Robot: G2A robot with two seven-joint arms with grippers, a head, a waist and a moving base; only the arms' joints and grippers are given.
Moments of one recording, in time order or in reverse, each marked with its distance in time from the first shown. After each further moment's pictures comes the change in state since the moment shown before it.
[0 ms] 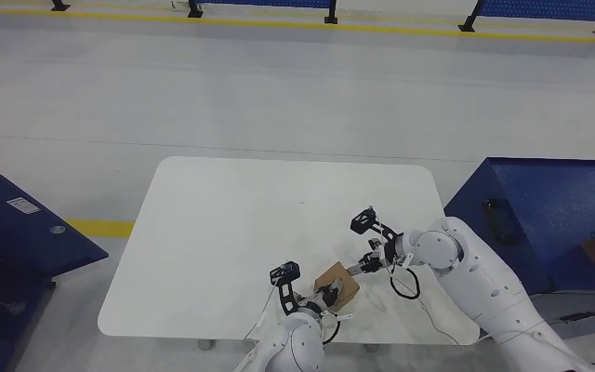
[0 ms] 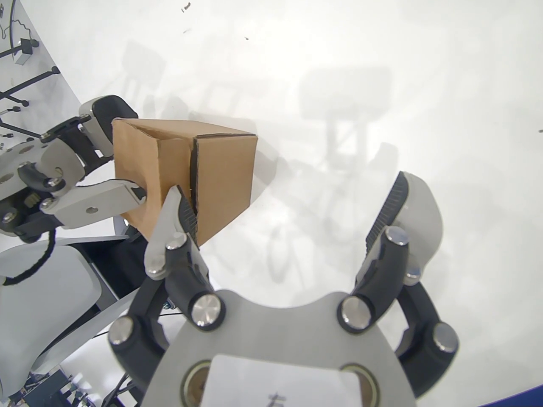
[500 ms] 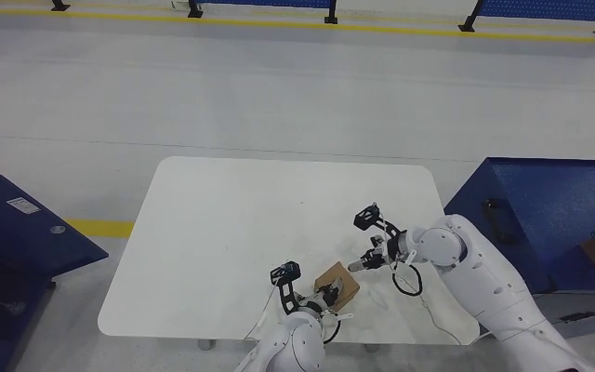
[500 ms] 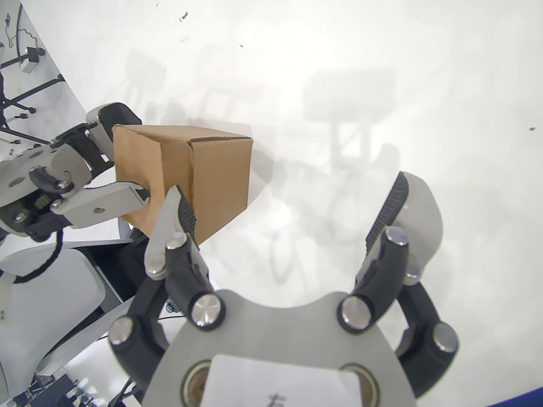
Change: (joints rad) left arm -0.003 -0.007 -0.002 0.011 0.006 0.003 -0.001; right arm 0.003 0.004 0.033 0.012 0.021 -0.011 0.003
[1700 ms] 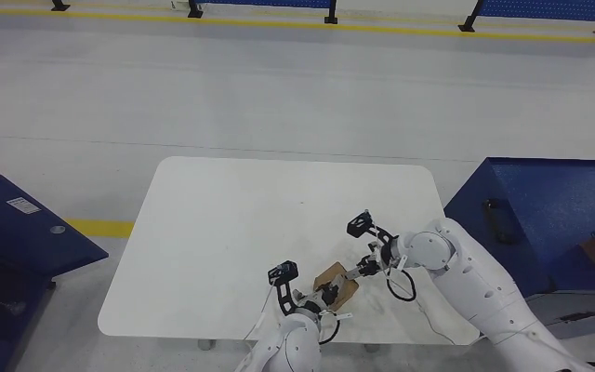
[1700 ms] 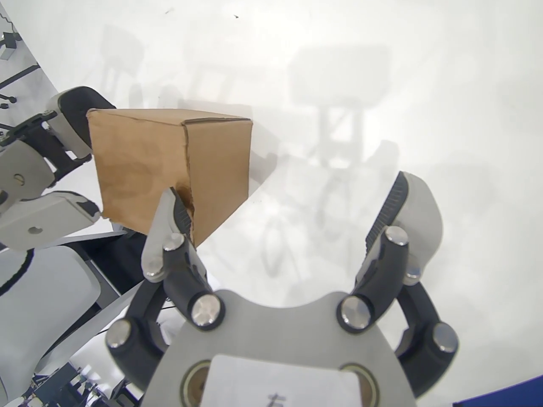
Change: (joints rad) left arm 0.053 -0.003 -0.037 -0.050 -0.009 -0.085 0.037; right arm 0.002 -0.019 -0.048 -0.022 -0.061 0.058 0.036
